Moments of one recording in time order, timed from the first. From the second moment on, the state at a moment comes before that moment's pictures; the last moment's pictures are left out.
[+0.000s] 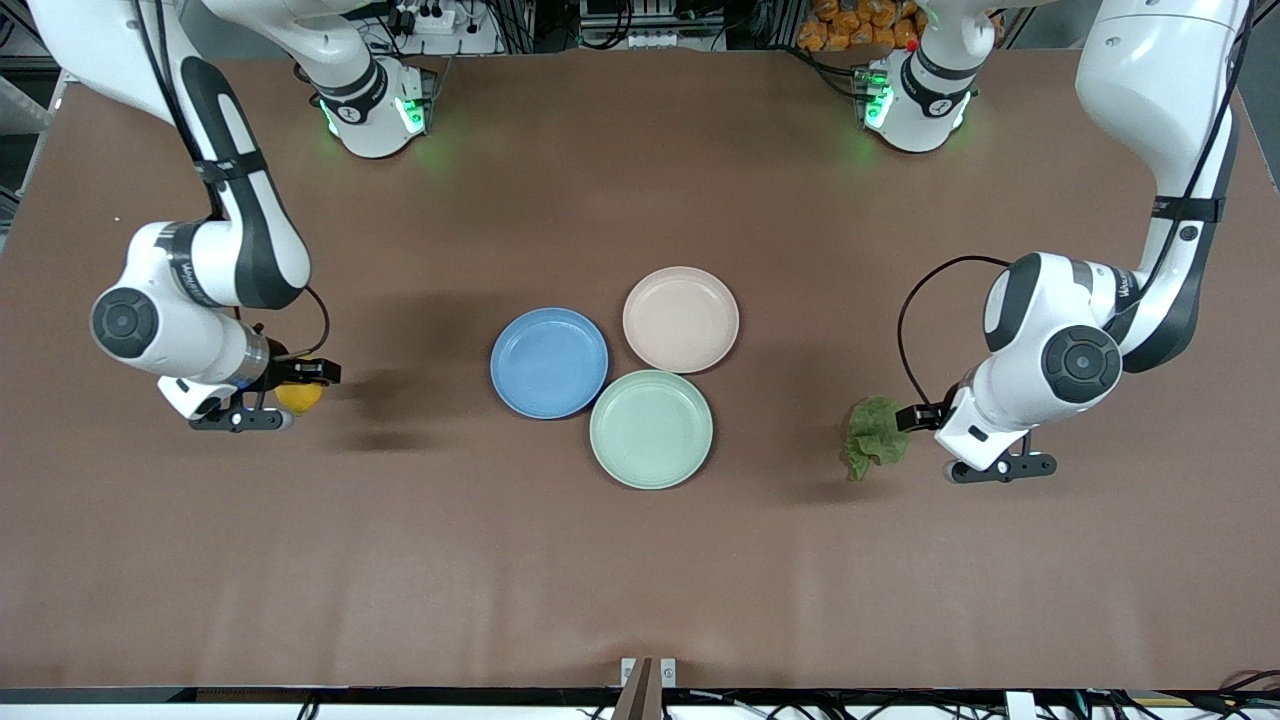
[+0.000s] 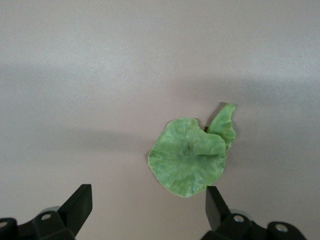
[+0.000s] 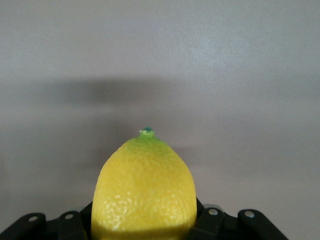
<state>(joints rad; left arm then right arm) 0.05 0.50 -0.27 -1.70 0.19 2.10 -0.37 0.14 0.33 -0.13 -2.07 0.06 2.29 -0.03</state>
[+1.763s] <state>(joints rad) 0.00 0.09 -0.17 -2.11 0.01 1.99 -0.43 0.12 0.50 -0.13 -2.09 0.07 2.55 -0.05</state>
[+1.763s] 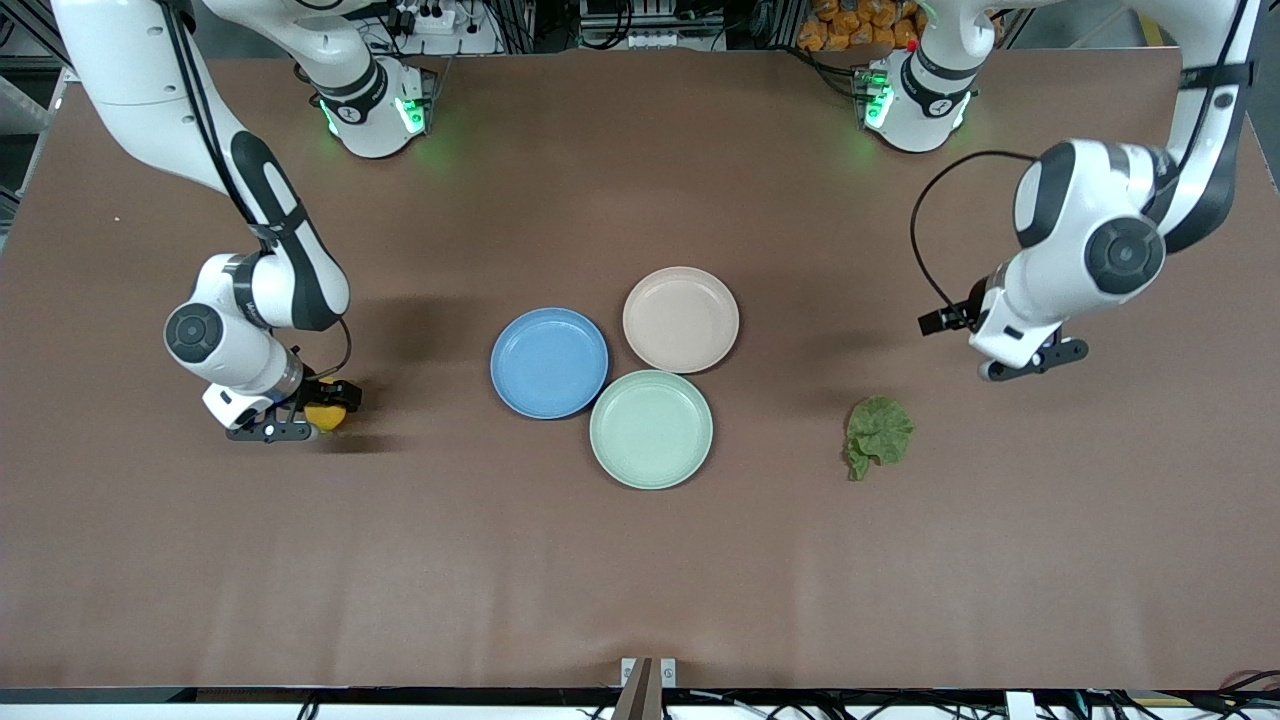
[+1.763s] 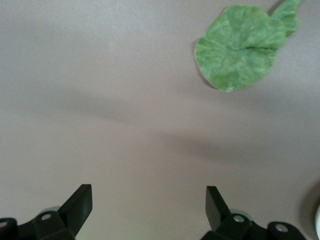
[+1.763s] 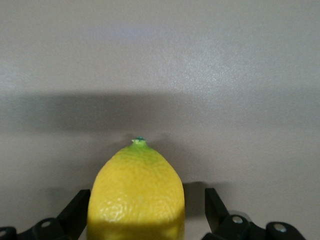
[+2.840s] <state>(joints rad) -0.03 -0.05 -0.18 -1.80 -0.01 1.89 -0.33 0.08 0.34 -0.15 -1.76 0.17 2.00 -0.09</state>
